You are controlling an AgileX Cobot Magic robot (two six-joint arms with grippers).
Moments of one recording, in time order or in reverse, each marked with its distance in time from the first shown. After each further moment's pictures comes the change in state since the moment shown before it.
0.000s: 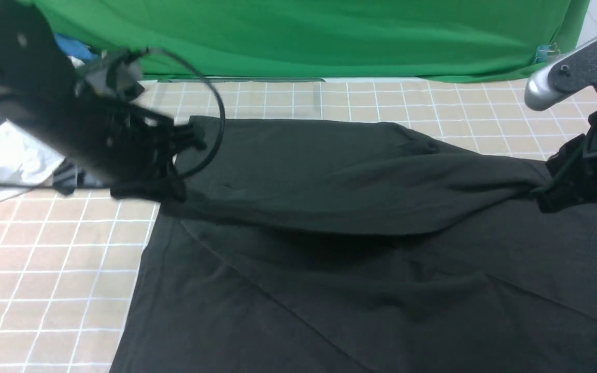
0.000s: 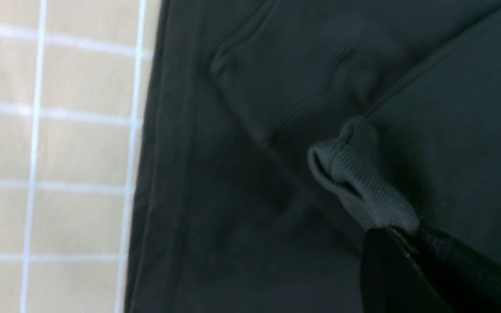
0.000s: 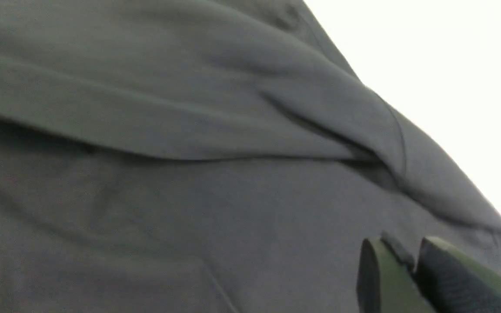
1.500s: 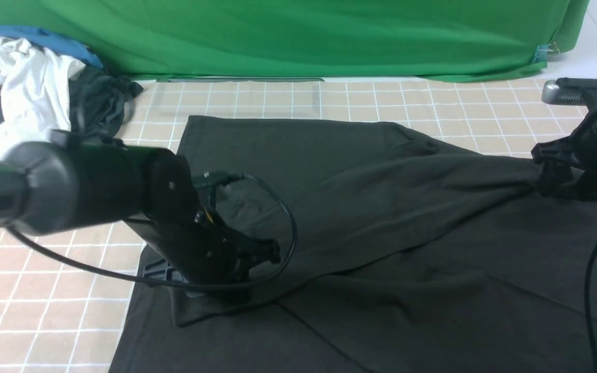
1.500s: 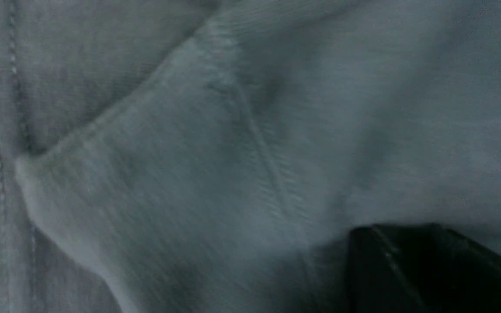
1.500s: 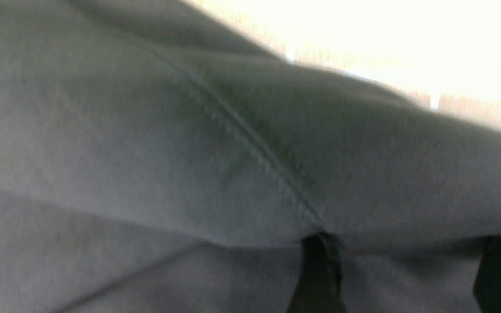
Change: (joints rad) right arm -0.461 0.793 -0.518 0.453 0.155 -0.238; left arm -0.236 0.235 0.169 -0.002 -0.285 -0.065
